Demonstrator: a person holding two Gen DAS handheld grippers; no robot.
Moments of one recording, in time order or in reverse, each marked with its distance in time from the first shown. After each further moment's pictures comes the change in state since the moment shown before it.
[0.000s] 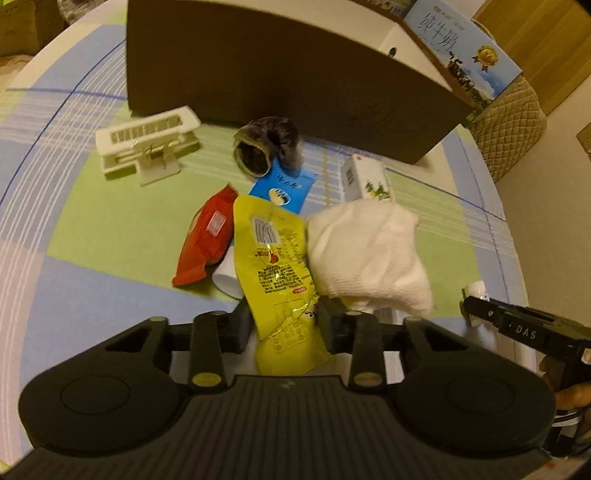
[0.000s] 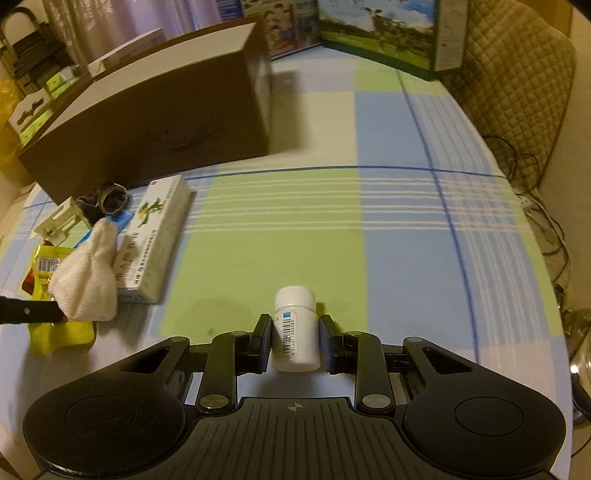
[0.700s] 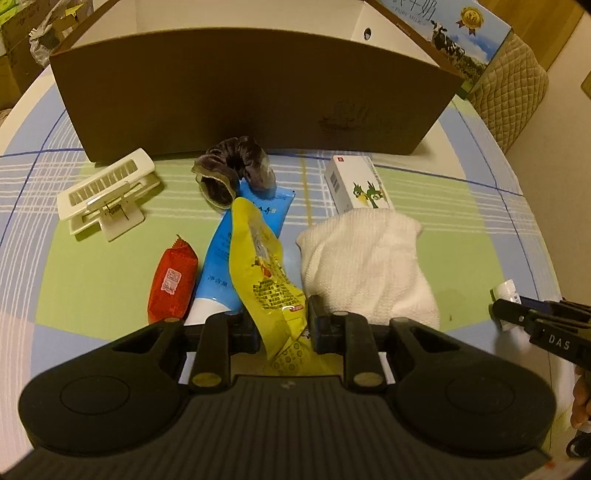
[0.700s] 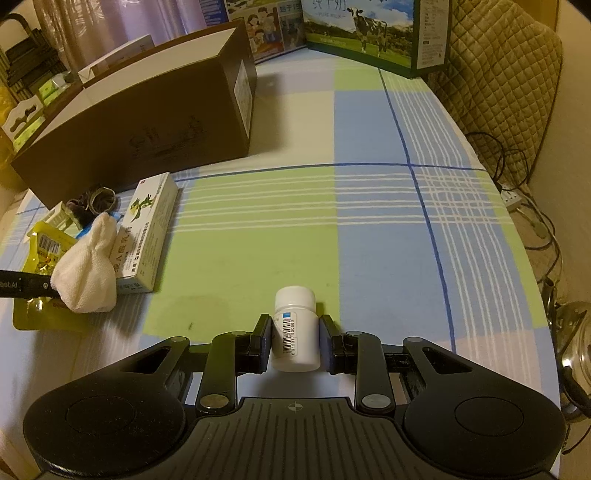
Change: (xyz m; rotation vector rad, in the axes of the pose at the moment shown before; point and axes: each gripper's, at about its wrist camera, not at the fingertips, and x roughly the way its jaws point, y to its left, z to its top) left arm 0.026 -0.034 0.018 0.153 -0.002 0.107; right arm -0.004 -0.008 -0.004 0.006 -0.010 -0.010
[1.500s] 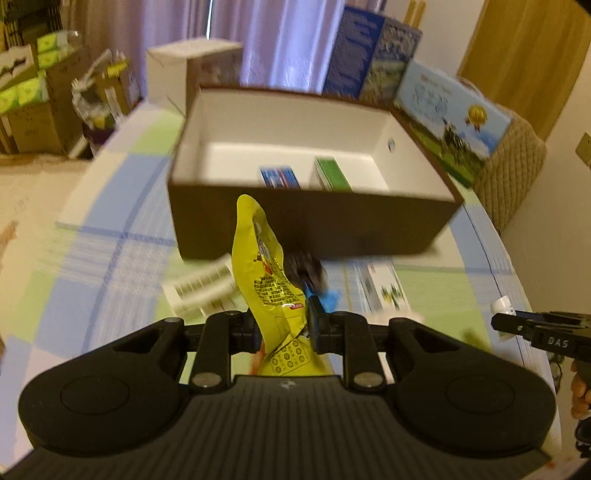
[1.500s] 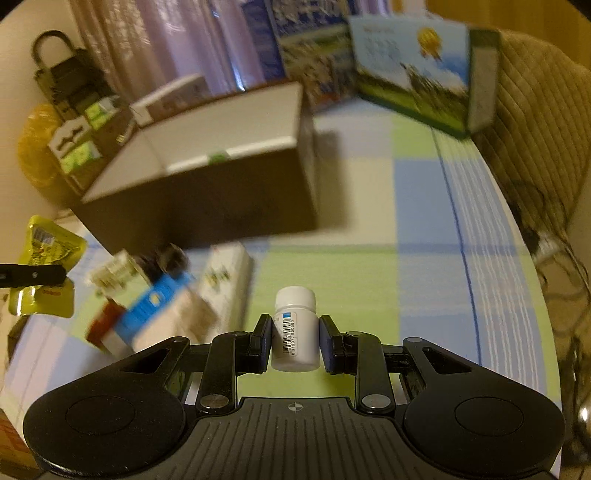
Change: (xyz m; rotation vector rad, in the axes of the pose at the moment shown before) left arm -0.101 0.057 0.041 -0.036 -0.230 0.039; right arm -0.036 0.039 0.065 -0.068 -0.115 0.168
